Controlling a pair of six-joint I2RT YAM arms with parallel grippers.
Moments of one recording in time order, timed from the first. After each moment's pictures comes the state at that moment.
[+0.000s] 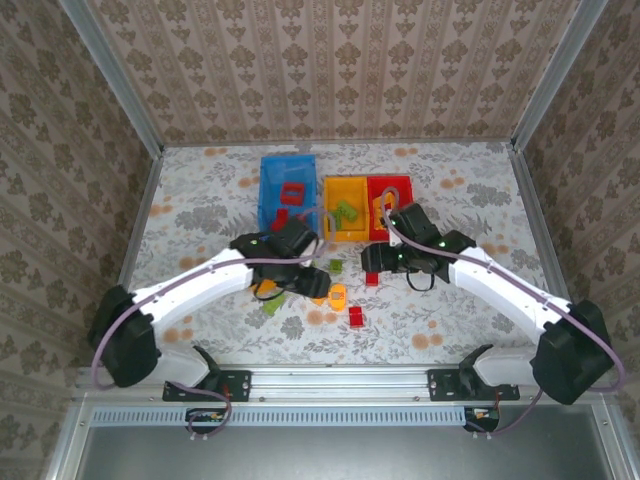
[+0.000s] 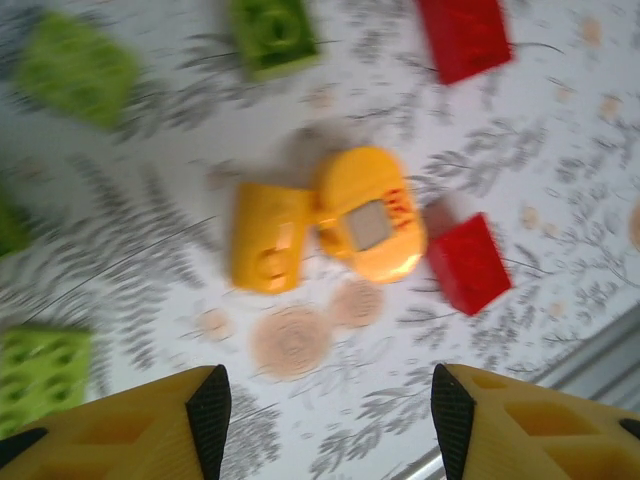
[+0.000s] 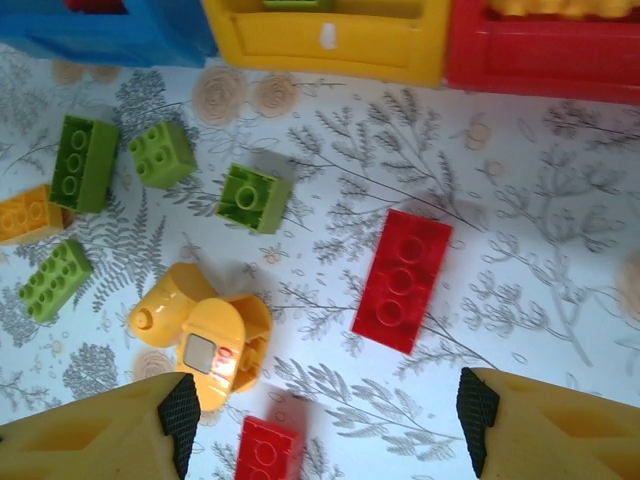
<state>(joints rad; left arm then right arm) -0.90 1.42 1.06 -0.78 0.19 -0.43 0.53 1.27 0.93 -0.62 -0.11 0.46</state>
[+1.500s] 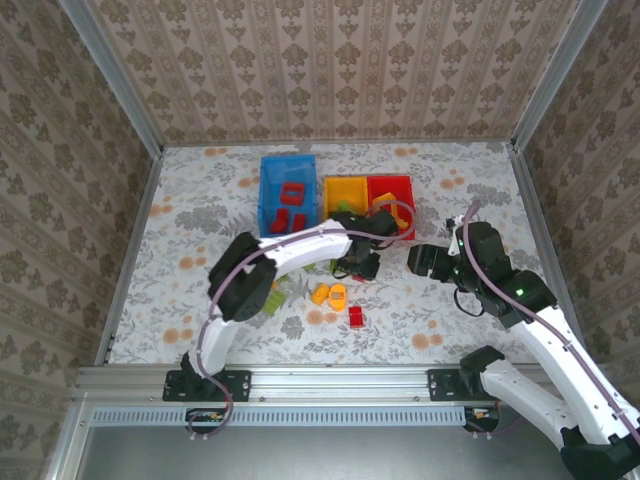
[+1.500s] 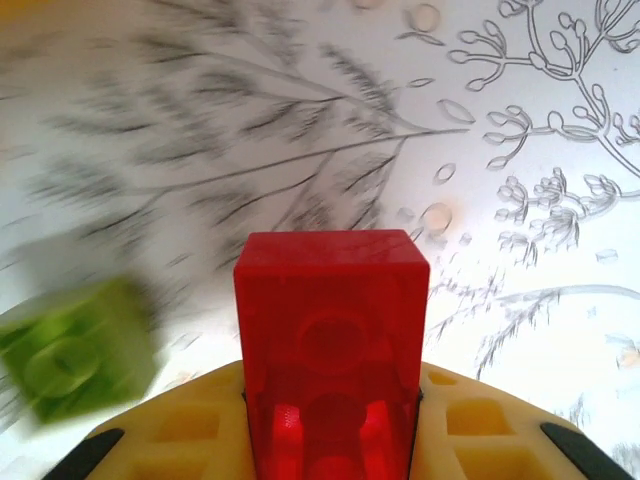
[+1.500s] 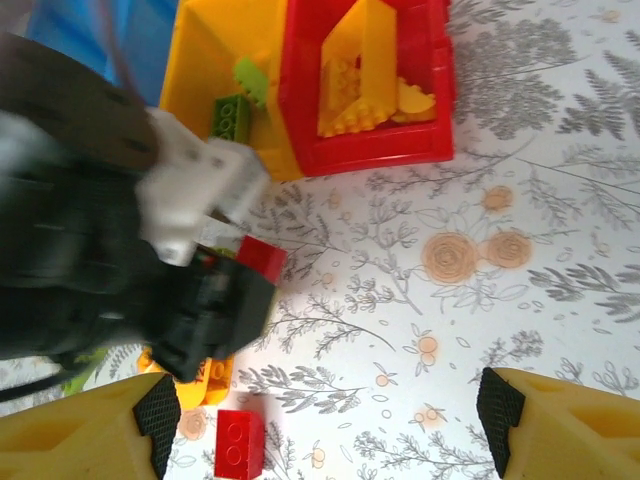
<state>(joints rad) -1.00 2.06 1.66 -0.92 -0.04 -0.57 0.39 0.79 0.88 -0.82 -0.01 0.52</state>
